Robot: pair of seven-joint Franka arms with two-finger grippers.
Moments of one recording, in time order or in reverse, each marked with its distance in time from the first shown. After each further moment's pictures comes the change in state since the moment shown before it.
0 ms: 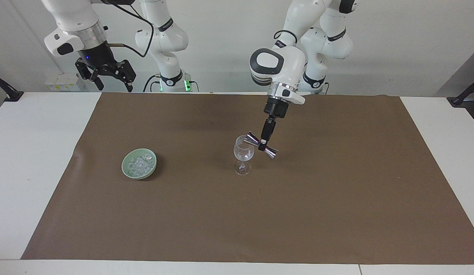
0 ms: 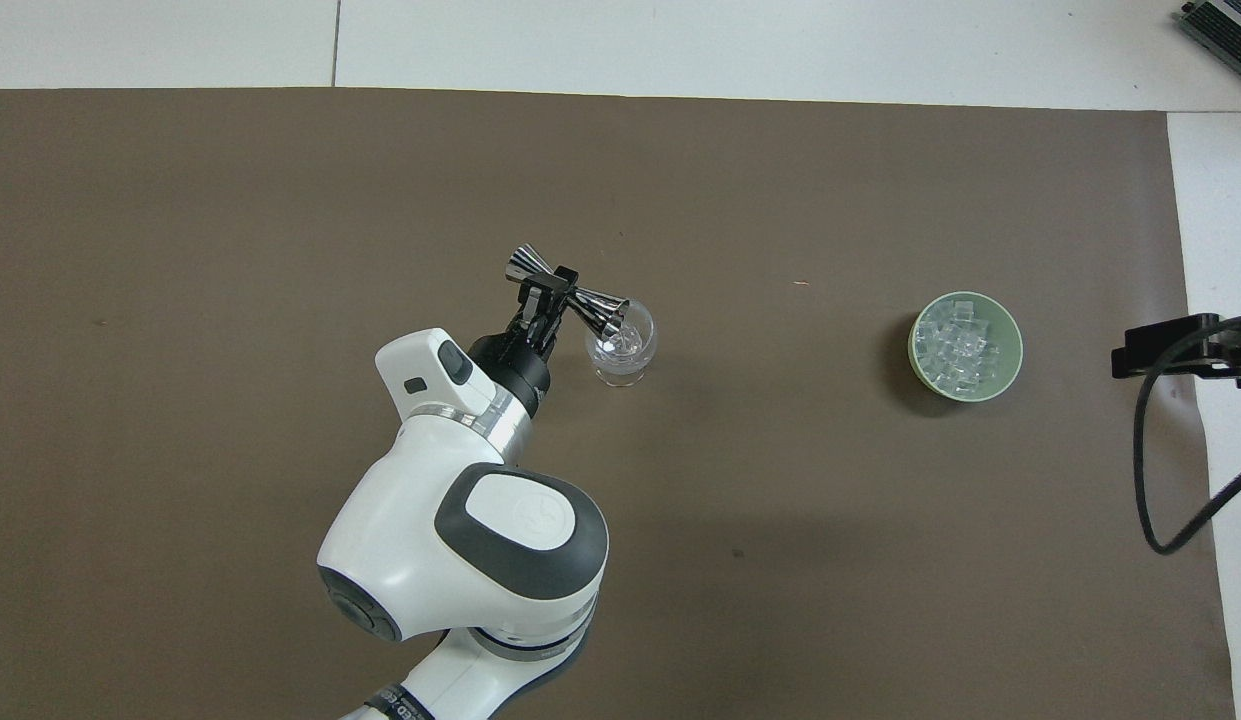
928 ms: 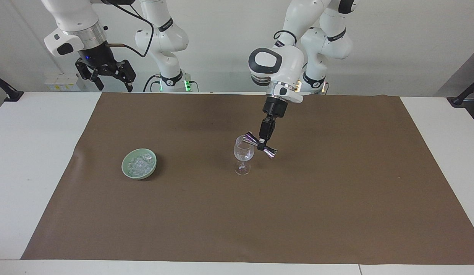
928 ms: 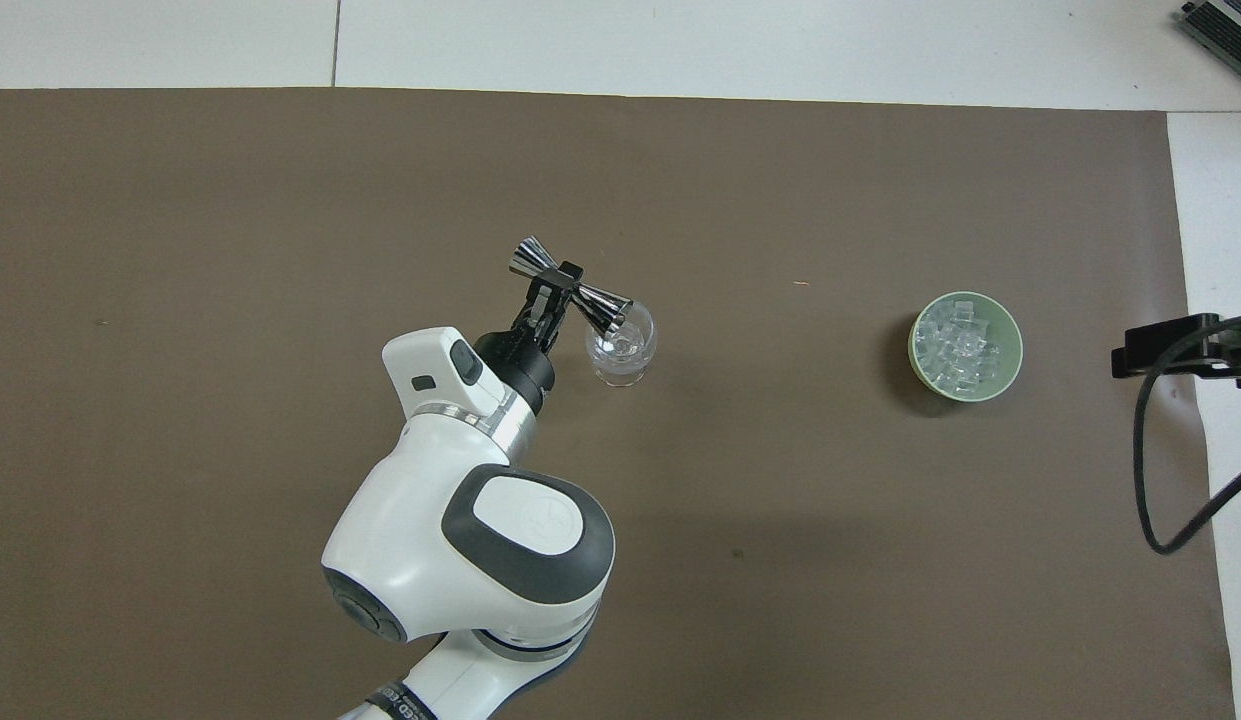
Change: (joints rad) left arm -0.005 0.003 0.001 0.008 0.031 0.007 0.050; right arm 0.000 0.000 0.000 0.000 0.000 0.000 0.000
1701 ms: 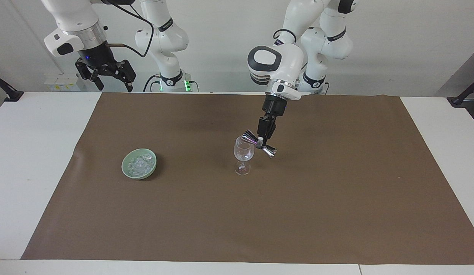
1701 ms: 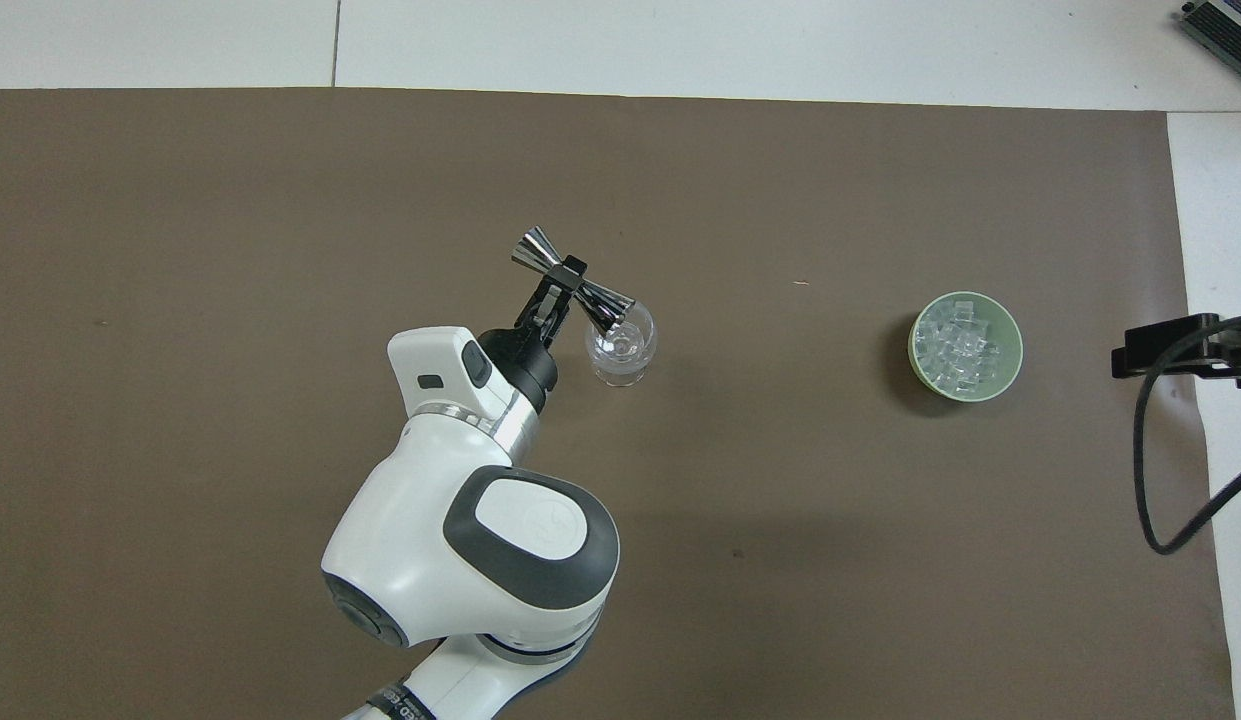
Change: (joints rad) left arm -0.009 -0.005 0.005 0.017 0.006 0.010 0.113; right arm 0.000 0.000 0.000 0.000 0.000 0.000 0.000
